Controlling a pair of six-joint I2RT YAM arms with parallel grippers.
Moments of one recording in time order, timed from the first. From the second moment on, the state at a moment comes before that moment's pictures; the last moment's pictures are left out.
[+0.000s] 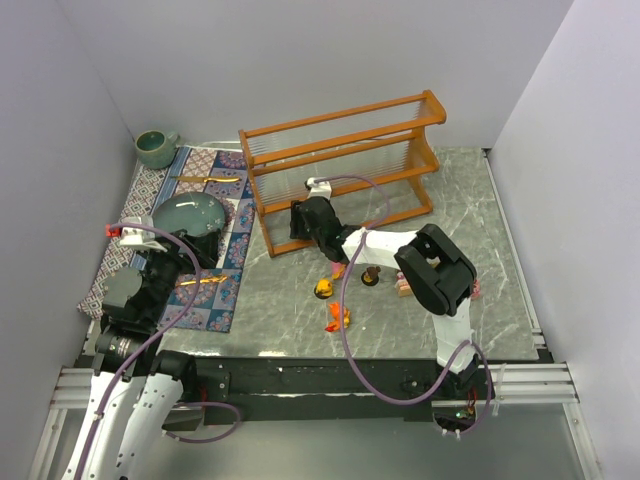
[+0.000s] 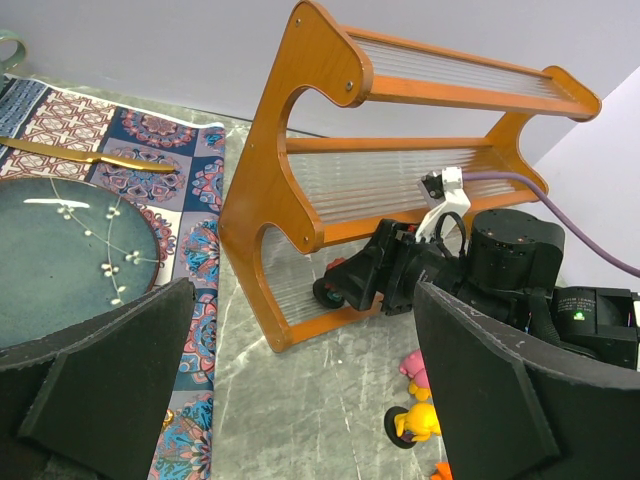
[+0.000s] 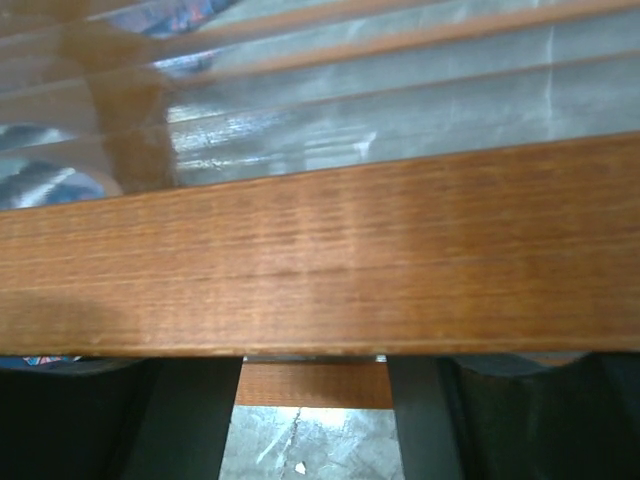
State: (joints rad) left arm -0.19 0.38 0.63 -0.21 0.03 -0.42; right arm 0.76 2.00 1.24 0.25 0.32 0.46
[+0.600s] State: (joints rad) left arm -0.19 0.38 0.63 -0.21 0.04 -0.42; right arm 0.77 1.89 1.10 0.25 0.31 0.46
